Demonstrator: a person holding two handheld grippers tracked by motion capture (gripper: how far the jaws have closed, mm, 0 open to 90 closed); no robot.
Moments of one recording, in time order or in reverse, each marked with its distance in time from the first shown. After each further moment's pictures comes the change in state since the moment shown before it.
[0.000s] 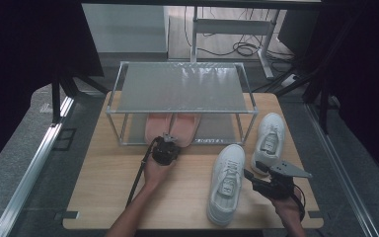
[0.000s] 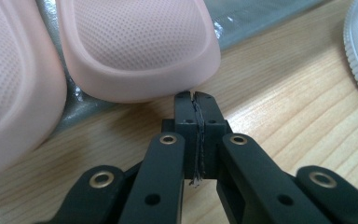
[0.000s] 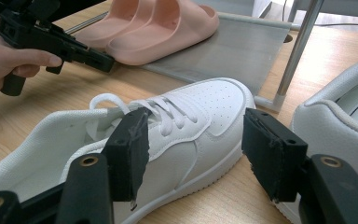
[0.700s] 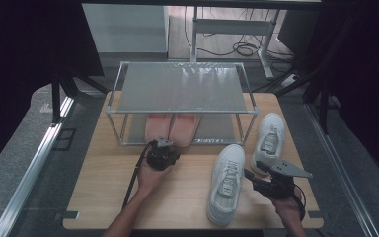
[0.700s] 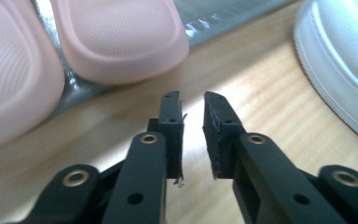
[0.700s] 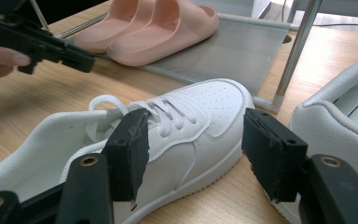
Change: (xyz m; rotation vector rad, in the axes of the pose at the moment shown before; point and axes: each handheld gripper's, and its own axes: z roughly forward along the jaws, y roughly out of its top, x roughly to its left) left arm -0.004 -0.014 -0.034 -0.039 -0.068 0.019; right arm -0.001 0.000 -0.001 -0.002 -0.001 0.002
